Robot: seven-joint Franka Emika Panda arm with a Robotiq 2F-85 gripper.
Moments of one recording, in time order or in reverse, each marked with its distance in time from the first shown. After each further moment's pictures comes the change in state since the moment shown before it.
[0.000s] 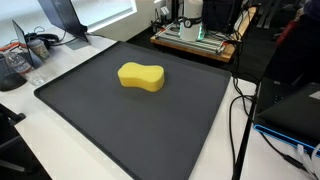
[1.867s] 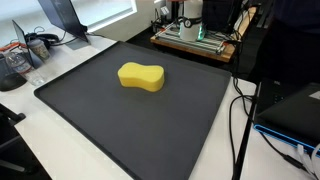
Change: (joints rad) arm 0.125 -0.014 -0.040 0.094 0.011 -0.164 -0.130
